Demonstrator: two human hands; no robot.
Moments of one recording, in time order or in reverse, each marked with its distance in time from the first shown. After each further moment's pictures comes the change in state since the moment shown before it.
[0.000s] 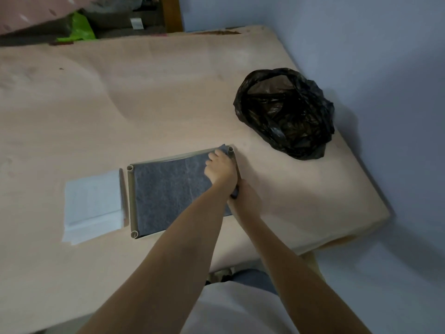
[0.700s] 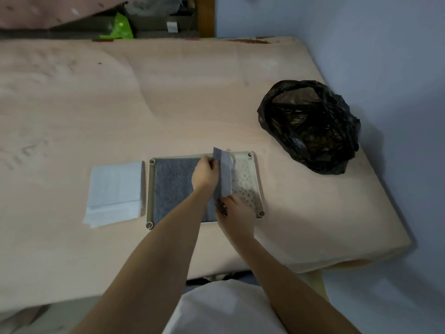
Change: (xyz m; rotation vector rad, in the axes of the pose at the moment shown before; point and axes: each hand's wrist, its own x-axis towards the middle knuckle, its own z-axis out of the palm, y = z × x) left_hand 0.013 -0.092 -0.012 -0.609 0.049 -0.044; right_hand -0.031 -0.040 0.029 -0.168 0.234 -0.287
